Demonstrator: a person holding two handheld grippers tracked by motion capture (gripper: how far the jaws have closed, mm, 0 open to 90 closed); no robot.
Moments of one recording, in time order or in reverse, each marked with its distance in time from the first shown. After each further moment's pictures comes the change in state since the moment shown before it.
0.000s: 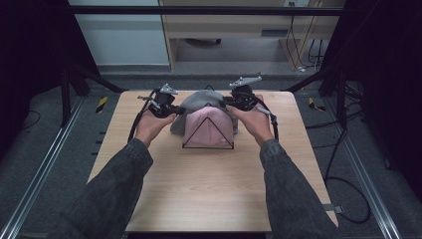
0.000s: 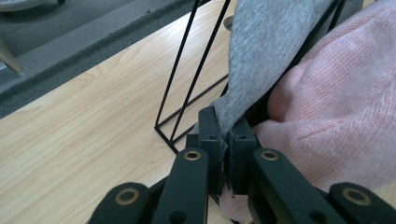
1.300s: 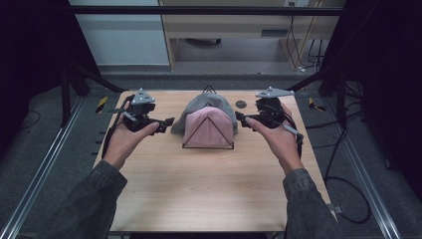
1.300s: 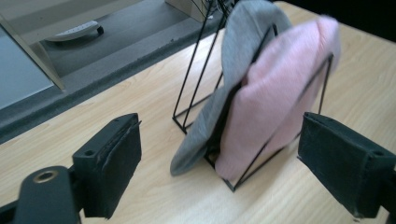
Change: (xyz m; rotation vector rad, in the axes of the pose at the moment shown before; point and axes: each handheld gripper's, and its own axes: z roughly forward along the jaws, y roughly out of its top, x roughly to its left) left arm -0.032 -0.027 -0.096 -0.114 0.101 0.014; right arm 0.020 -0.027 -0.098 -0.059 -0.154 0.079
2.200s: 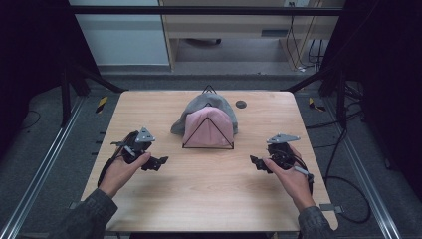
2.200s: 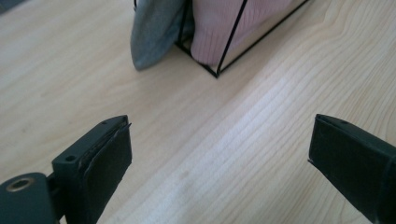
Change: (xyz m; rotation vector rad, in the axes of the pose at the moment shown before) left arm -0.014 -0.103 0.022 0.213 -0.068 0.066; right arm -0.013 -0.139 -0.002 0.219 0.002 0.035
